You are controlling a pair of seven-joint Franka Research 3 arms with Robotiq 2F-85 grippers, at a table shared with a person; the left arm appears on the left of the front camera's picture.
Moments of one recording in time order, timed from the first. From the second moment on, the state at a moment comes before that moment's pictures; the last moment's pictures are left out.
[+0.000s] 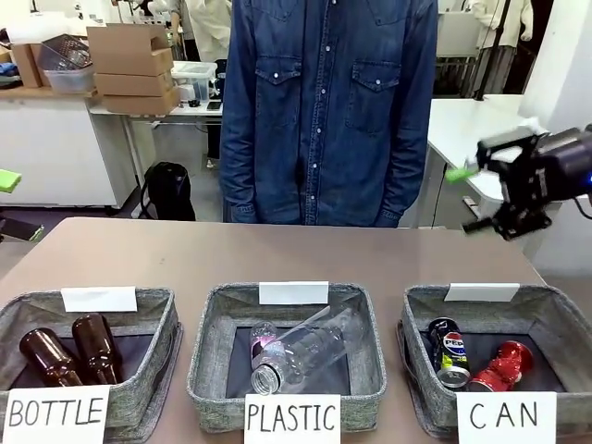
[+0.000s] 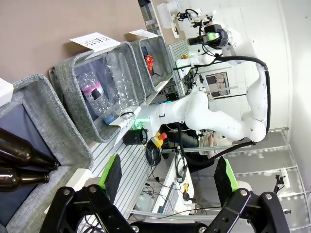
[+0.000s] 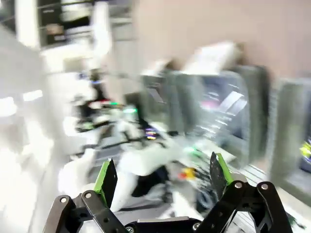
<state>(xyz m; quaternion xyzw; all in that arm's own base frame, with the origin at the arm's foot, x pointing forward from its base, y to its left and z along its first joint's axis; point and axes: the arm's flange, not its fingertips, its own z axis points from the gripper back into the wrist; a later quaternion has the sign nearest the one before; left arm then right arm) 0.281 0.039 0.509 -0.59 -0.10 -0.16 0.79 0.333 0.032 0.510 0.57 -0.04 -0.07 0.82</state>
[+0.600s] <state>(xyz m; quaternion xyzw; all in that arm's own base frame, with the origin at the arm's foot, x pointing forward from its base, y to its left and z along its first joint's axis) 0.281 0.039 0.509 -0.59 -0.10 -0.16 0.79 0.326 0.036 0.500 0.50 -0.02 -0.06 0.86</state>
